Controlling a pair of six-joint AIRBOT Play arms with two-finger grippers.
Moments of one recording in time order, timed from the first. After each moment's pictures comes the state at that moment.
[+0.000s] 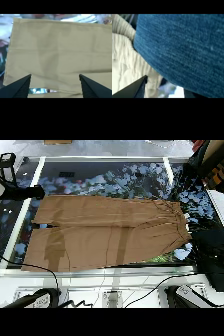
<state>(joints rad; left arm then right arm) 0.11 -1.25 1.43 1.49 -1.04 -1.45 -0.94 -1.16 0.49 -0.71 0.72 1.09</state>
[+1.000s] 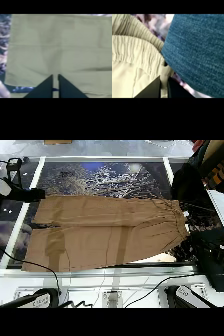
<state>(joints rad) 0.12 -1.32 1.43 1.54 -1.03 -1.45 -0.79 -1.16 0.49 -0.61 0.61 1.12</state>
